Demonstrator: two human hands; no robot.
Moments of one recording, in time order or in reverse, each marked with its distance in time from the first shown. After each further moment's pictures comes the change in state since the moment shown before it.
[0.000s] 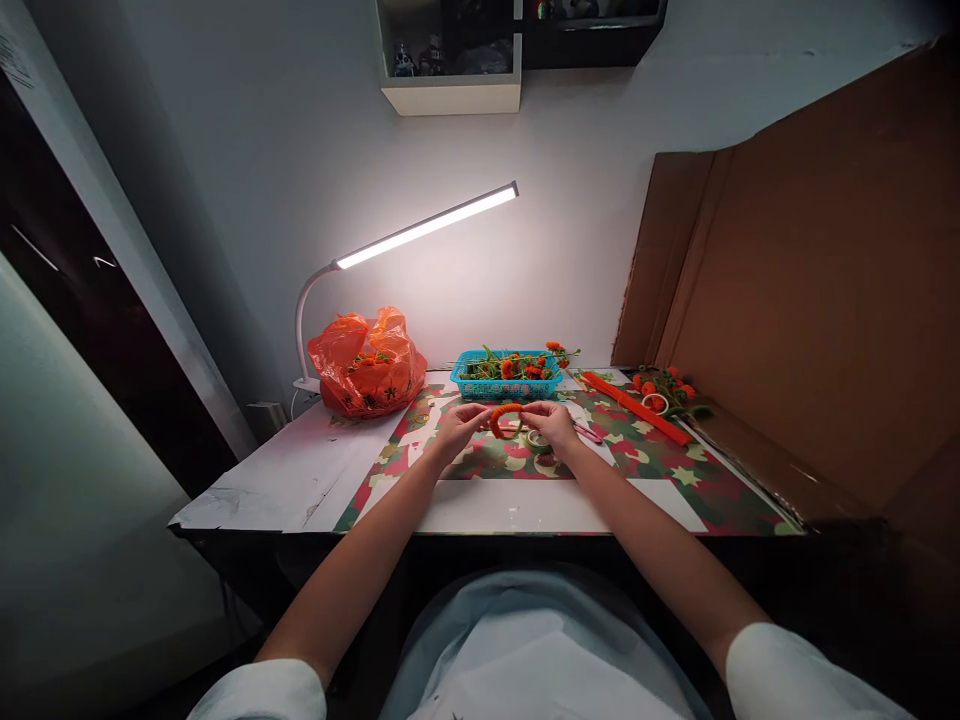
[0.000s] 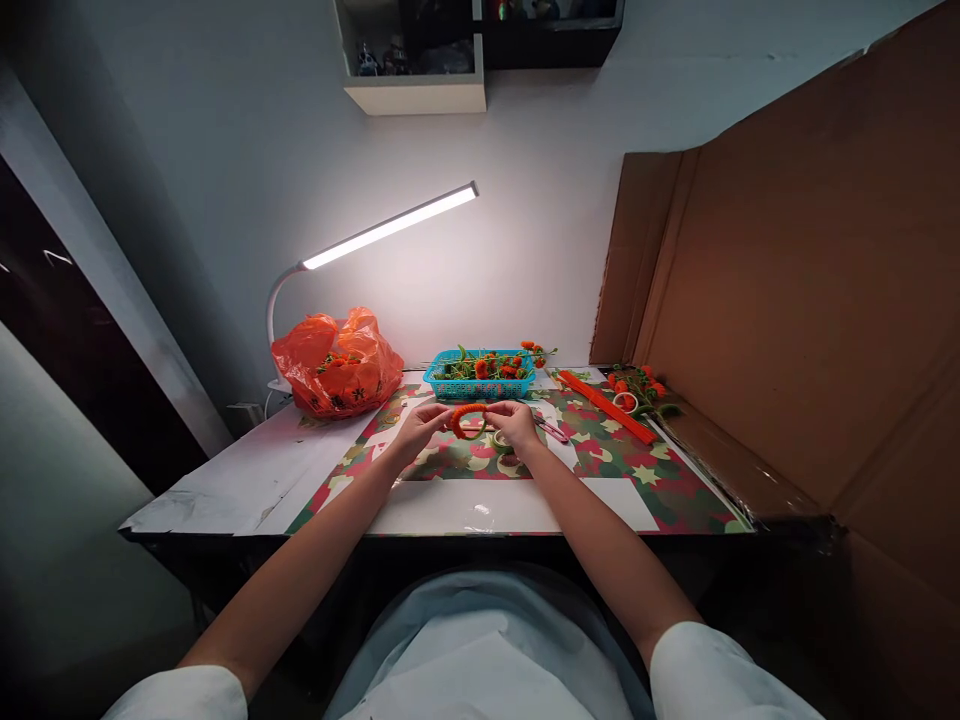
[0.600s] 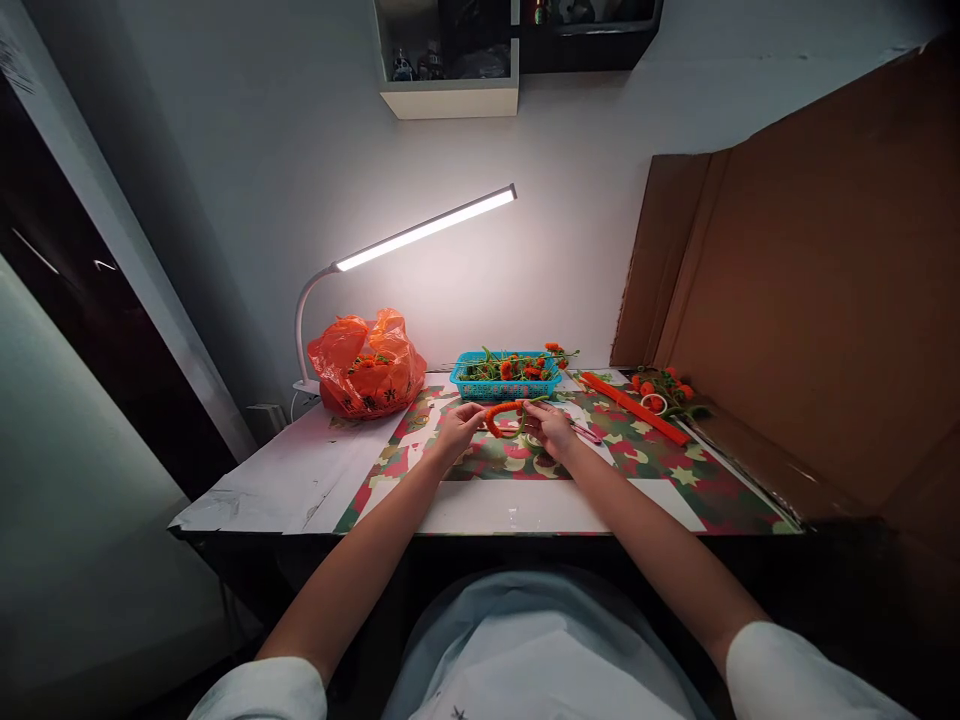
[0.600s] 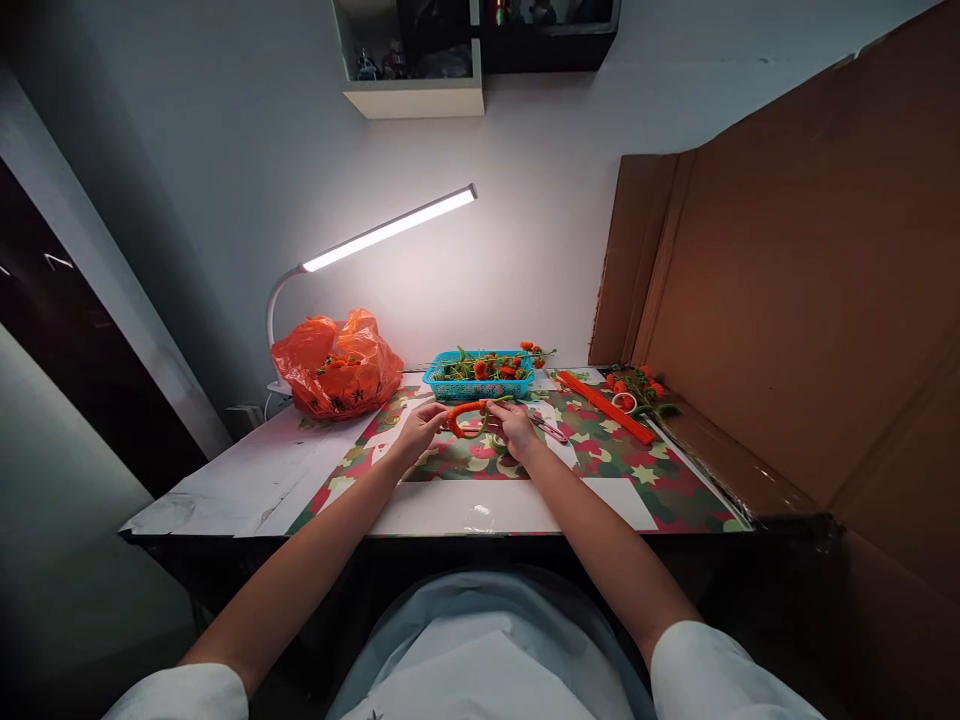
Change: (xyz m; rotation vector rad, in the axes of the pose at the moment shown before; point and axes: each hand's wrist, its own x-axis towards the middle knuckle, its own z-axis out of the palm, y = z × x) left_hand 0.003 -0.003 0.005 0.007 0.104 -0.024; right_hand -0.005 -0.010 0.005 0.287 -0.065 0.233
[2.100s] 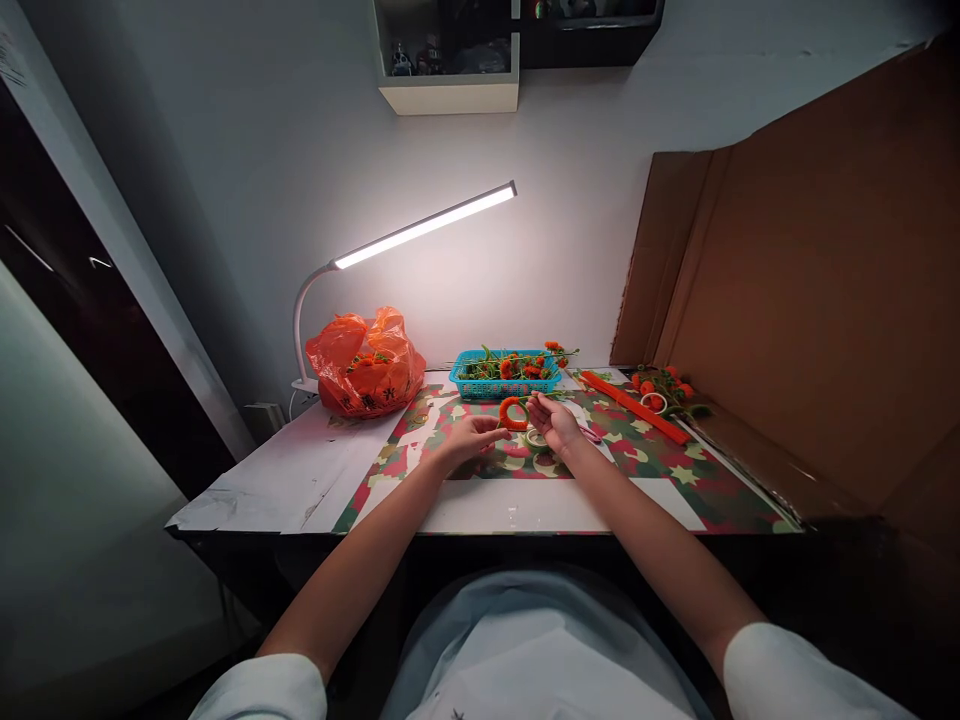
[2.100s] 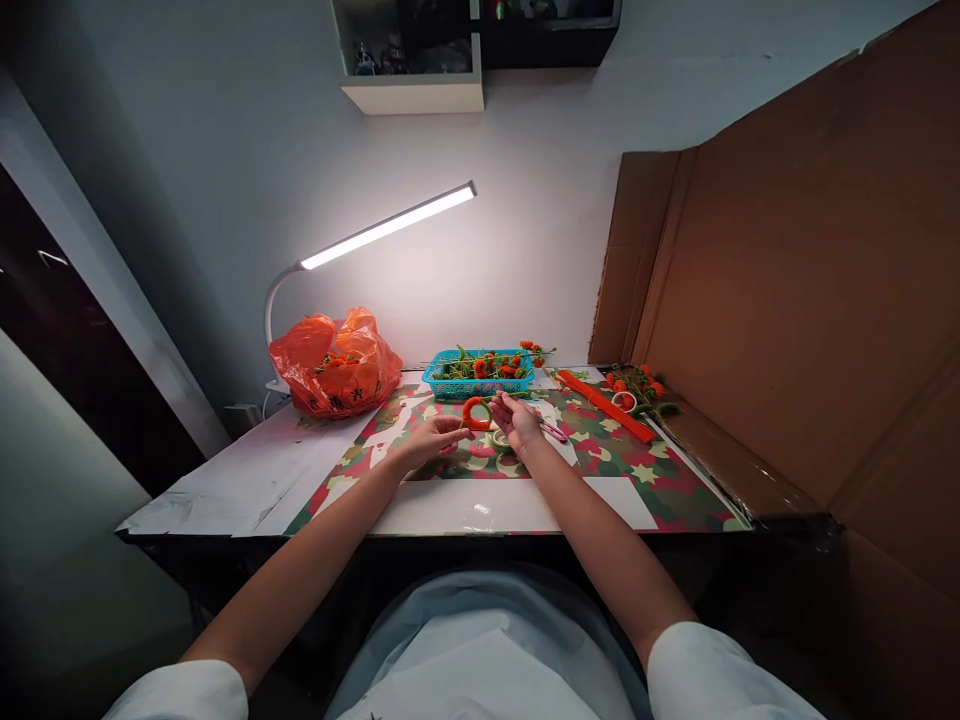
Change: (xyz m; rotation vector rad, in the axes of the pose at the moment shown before) left_hand -0.008 0.000 0.009 -0.038 -0.365 -0.189; right_hand 0.007 -0.005 -0.008 0.207 0.122 -0.040
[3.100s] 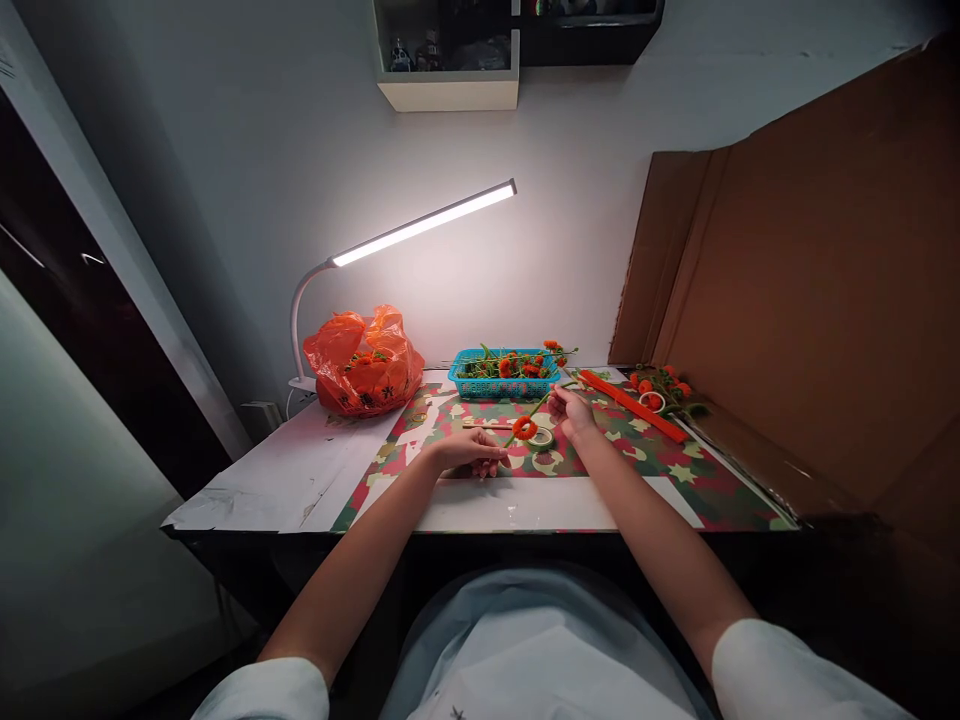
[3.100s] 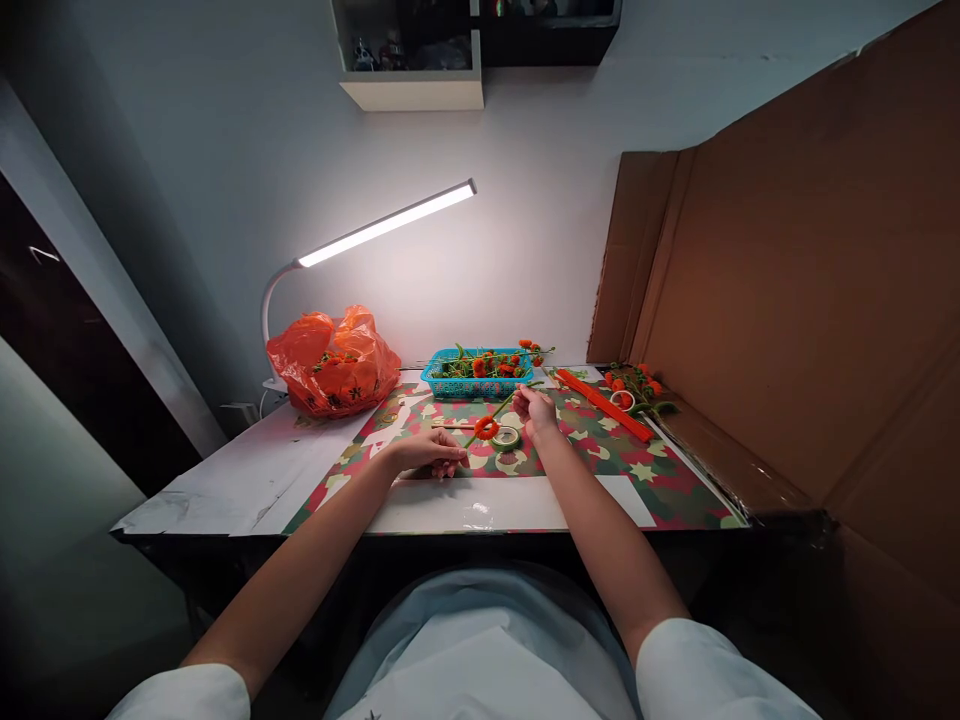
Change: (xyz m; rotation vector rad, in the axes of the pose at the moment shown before) left_hand -0.008 0.004 -0.011 0.069 -0.409 -0.236; right_hand 0.008 -0.027 -0.010 0.072 0.175 -0.052
